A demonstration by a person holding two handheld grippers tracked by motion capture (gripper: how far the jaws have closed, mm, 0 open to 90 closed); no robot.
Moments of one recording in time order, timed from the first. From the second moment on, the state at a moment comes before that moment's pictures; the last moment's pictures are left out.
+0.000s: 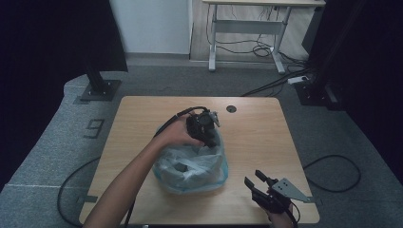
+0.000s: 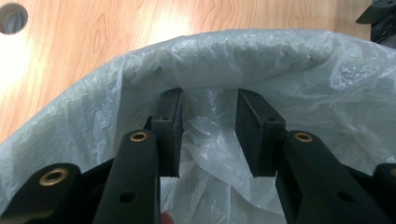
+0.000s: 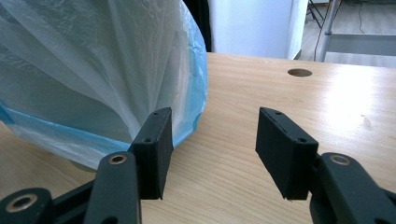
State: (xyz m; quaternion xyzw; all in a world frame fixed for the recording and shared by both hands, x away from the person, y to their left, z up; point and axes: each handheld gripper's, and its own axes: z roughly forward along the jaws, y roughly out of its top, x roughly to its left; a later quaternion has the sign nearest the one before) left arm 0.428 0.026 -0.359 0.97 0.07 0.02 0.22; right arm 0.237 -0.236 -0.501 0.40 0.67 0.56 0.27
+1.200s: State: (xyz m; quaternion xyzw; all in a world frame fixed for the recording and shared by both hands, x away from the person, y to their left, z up) left arm 0.370 0.082 -0.329 0.95 0.05 0.02 0.30; right arm 0.240 -0.226 -0.505 0.40 0.68 0.56 0.26
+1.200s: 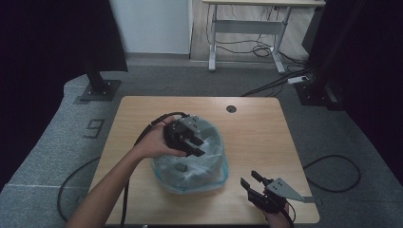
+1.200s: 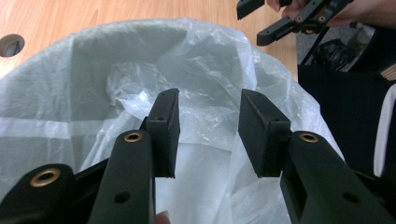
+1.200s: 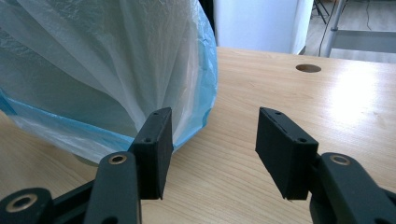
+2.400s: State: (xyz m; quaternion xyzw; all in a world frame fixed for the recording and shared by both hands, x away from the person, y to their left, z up) left arm 0.367 0.120 -0.323 0.96 0.08 0.03 0.27; right arm 0.243 -0.226 -0.507 0.40 0.68 0.55 0.26
